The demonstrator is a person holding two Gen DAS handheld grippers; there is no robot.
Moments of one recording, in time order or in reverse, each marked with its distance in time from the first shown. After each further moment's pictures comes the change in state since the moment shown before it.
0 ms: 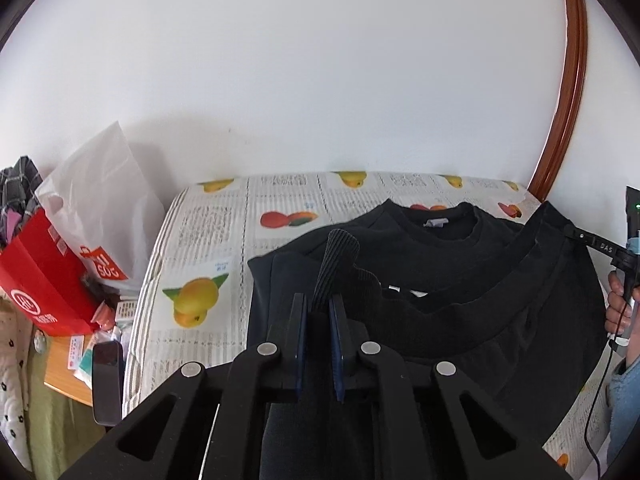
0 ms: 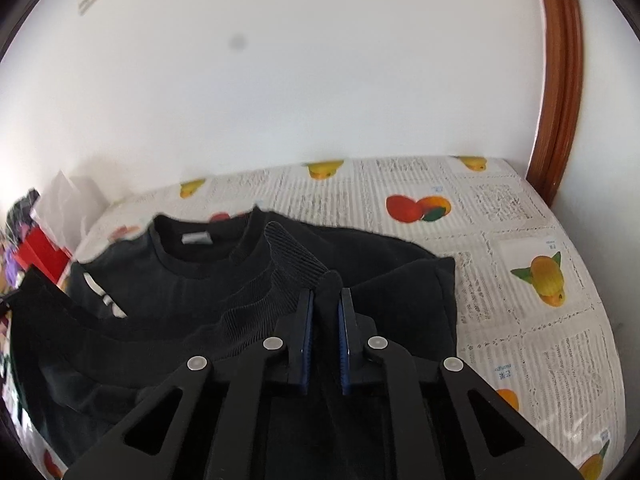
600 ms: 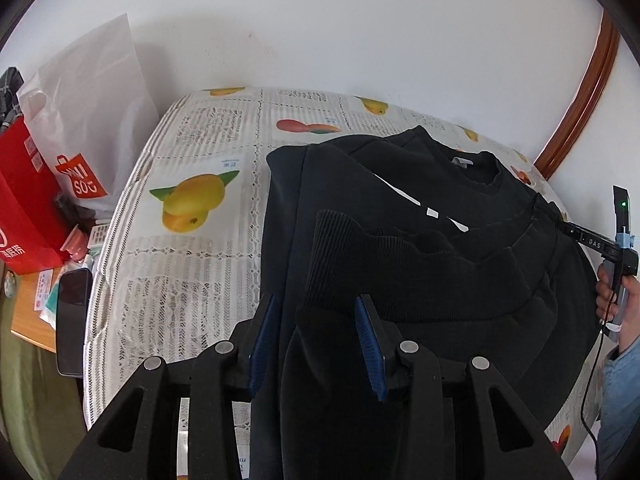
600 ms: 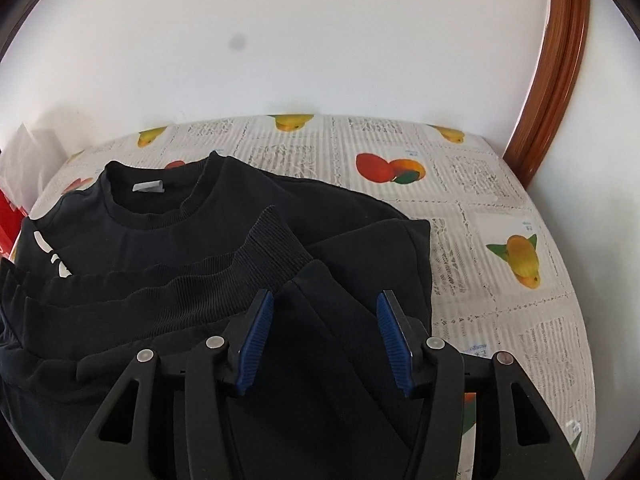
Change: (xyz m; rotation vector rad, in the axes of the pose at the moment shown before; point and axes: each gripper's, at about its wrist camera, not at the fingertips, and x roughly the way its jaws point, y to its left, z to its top) left arm 0.049 0.048 -0.060 -0.116 0.207 -0.106; right arm 0.054 0.007 -0.022 -0.104 0.211 -0.200
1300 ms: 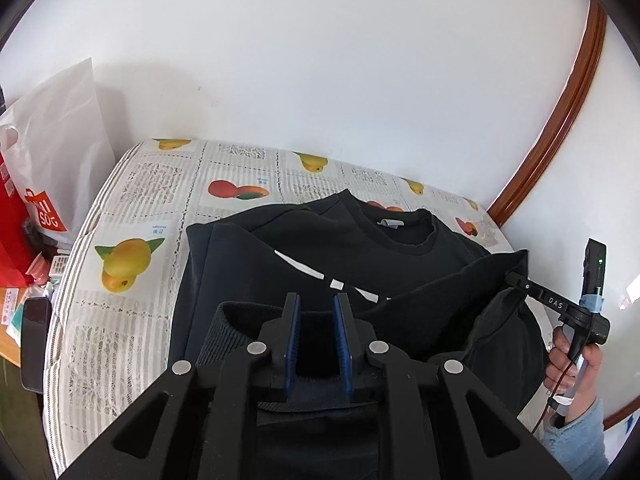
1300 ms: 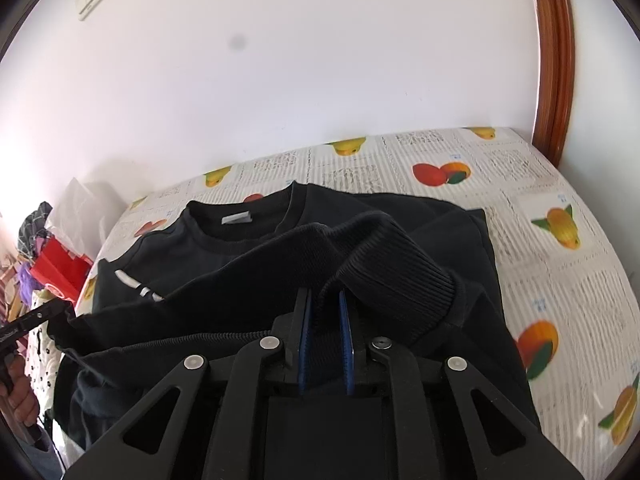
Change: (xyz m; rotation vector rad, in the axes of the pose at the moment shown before) left arm -0.033 -0.053 0.039 -0.045 -0.144 -0.144; right arm -0.048 0.036 -0.006 0.128 -0.084 0.180
